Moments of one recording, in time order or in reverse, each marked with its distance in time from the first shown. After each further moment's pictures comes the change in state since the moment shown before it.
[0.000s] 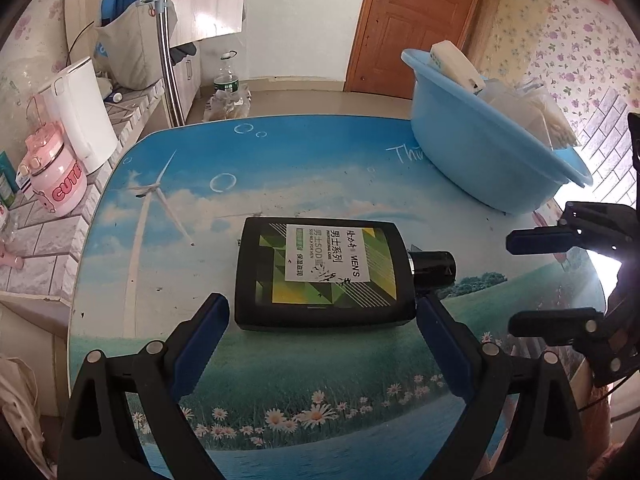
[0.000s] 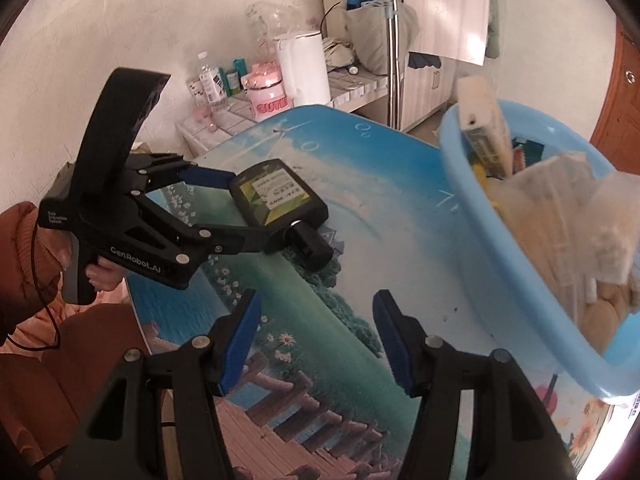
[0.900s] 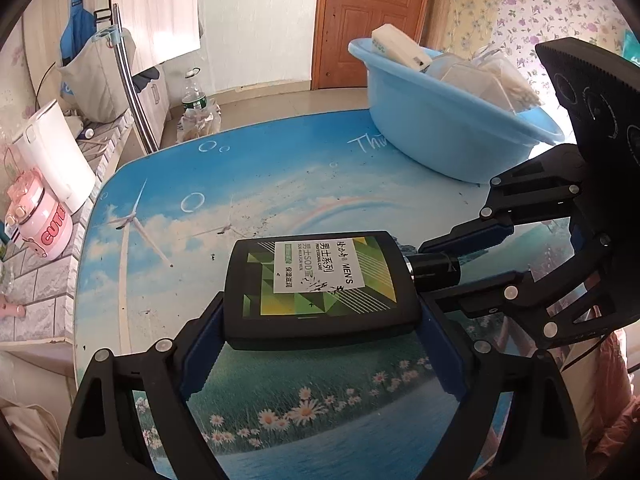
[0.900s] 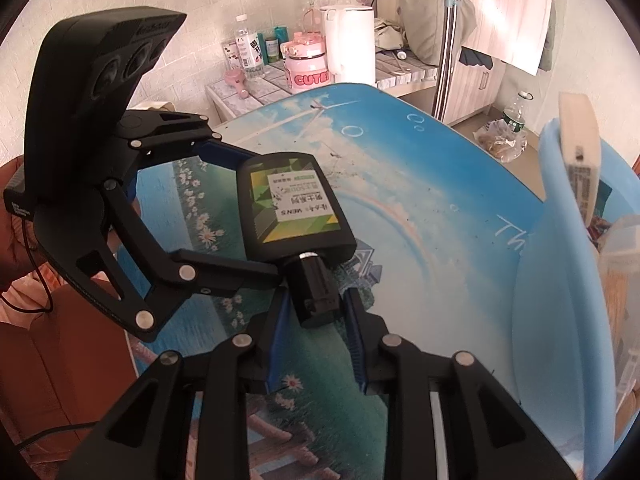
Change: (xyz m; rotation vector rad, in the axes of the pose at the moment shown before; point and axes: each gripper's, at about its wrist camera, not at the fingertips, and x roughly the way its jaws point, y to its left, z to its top) left arm -0.011 -0.015 0.000 0.167 -0.009 -0.033; right arm 0.025 0.012 0.014 -0.127 0.059 0.079
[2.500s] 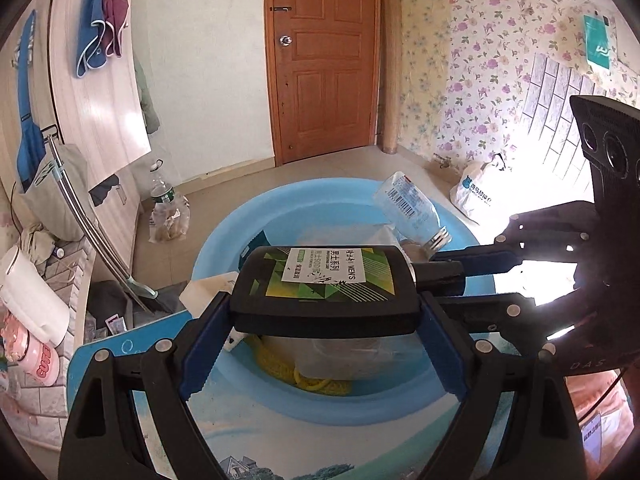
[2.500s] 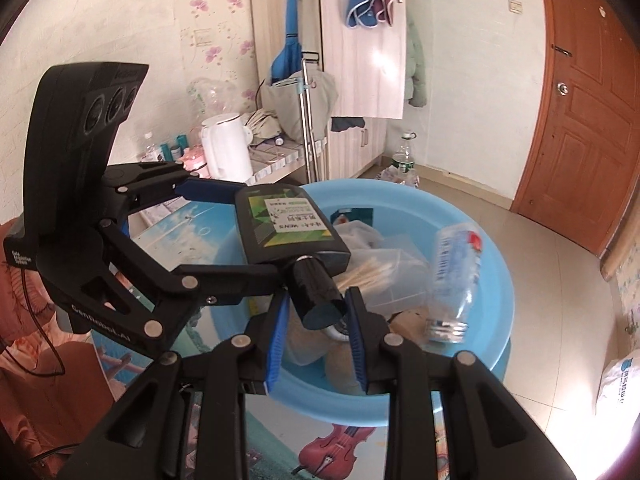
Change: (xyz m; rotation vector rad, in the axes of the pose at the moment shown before) left arm 0.006 -0.130 0.150 0.137 -0.212 -0.014; right arm -0.145 -0.122 -0.044 0.244 -0.315 -0.246
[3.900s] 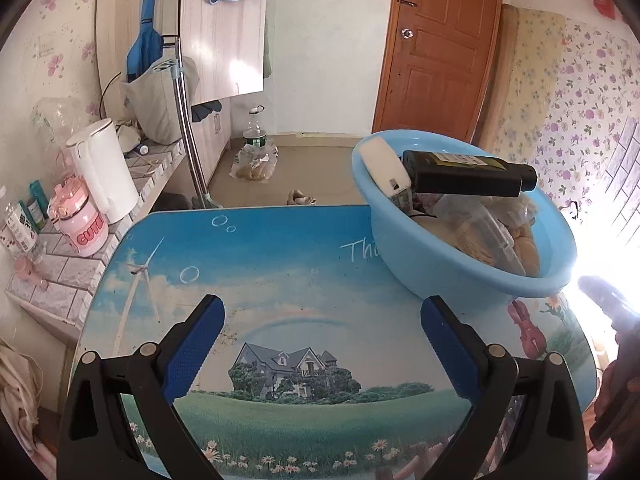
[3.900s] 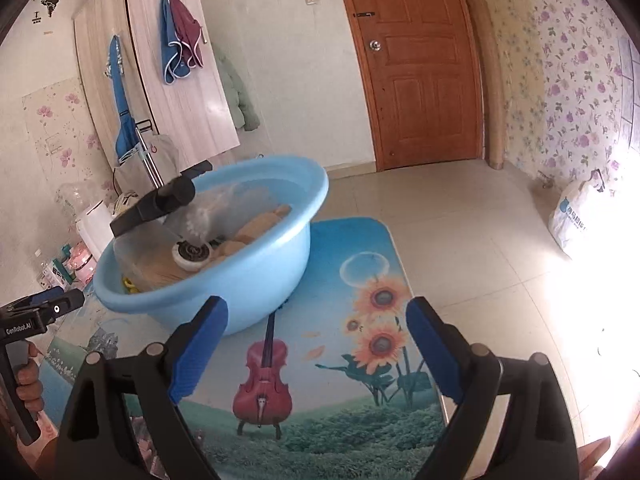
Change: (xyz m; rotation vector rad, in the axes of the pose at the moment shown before) left arm -0.037 0.068 -0.103 -0.334 0.031 0.238; right arm -0.035 -0.038 -0.112 0.475 -0.134 -0.374
